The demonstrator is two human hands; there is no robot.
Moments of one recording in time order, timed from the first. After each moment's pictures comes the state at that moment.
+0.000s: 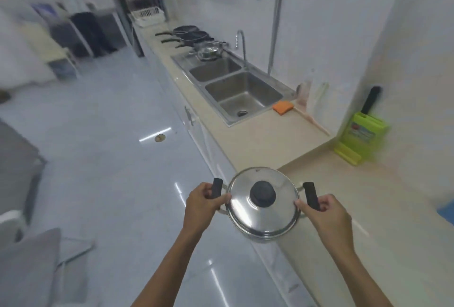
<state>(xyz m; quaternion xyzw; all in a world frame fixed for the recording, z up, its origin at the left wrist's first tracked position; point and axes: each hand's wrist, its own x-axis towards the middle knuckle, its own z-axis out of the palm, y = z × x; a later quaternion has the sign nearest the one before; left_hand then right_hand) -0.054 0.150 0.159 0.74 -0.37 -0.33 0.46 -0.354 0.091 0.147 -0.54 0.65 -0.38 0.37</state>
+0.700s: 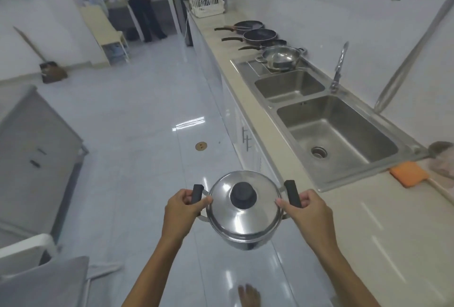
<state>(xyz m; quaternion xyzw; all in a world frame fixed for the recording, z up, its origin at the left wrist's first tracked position) 0.342 -0.020 0.156 0.79 -0.22 -0.27 0.50 0.071 -0.162 0.163 -0.65 0.56 -0.30 0.41</state>
